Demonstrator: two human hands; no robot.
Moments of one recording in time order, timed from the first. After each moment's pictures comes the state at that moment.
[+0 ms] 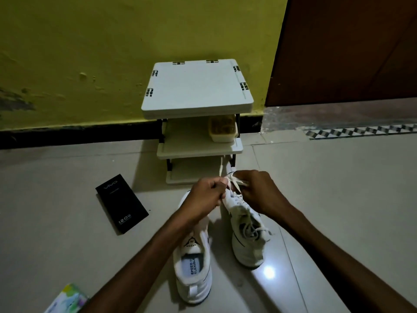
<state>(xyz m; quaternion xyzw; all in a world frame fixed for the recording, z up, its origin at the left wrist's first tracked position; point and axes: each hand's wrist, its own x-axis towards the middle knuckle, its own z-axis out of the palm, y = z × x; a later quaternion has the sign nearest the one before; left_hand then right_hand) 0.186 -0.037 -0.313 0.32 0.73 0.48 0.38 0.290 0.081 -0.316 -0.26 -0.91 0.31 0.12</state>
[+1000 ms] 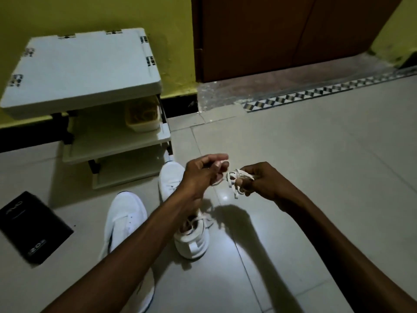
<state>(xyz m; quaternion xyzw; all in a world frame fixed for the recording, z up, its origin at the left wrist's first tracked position) 0.270 0.090 -0.350 0.25 0.61 0.57 0.49 0.429 0.173 -0.350 -0.41 -0.73 0.53 0.10</state>
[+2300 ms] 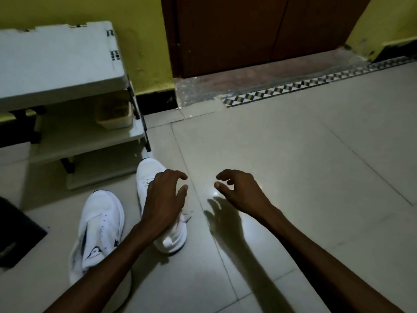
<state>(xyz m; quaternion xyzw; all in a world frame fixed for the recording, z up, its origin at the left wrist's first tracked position) 0.273 0.050 -0.408 0.54 0.78 0.29 0.10 0.462 0.158 -0.387 -0.44 -0.83 0.33 0.11</state>
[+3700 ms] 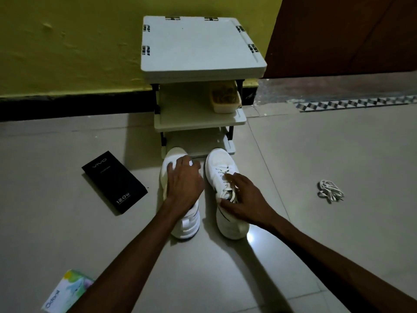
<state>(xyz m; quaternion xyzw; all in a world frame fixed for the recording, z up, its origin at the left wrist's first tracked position) 0.120 -0.064 -0.416 0.46 0.88 0.12 0.01 0.293 0.013 -0.404 -0.37 -0.86 0.35 0.02</state>
